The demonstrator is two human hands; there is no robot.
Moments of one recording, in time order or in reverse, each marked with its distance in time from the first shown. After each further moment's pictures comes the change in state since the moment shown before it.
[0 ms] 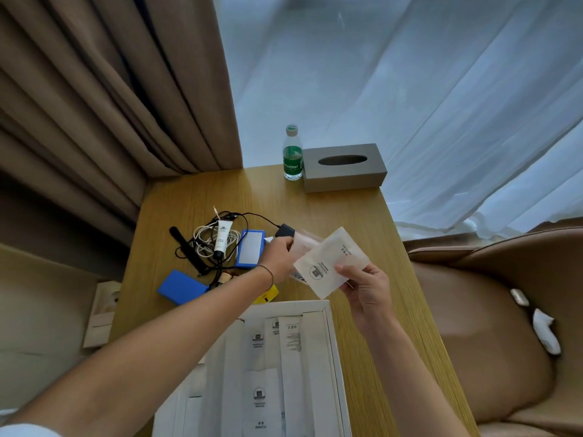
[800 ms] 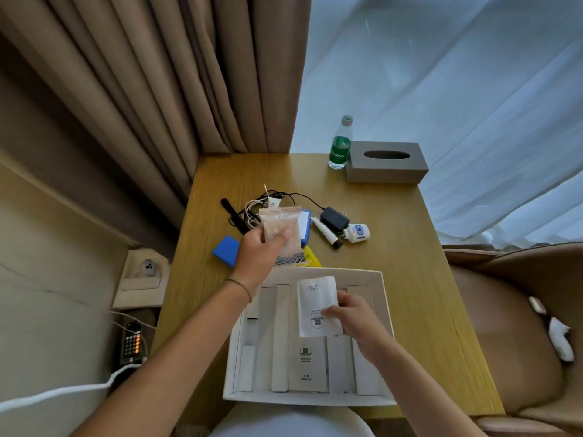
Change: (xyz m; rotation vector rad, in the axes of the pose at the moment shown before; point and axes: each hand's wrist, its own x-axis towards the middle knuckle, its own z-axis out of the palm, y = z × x) left_hand -0.137 -0.054 -0.110 -0.649 0.325 -0.010; right_hand -0.078 0.104 0.040 -0.770 -0.207 0.268
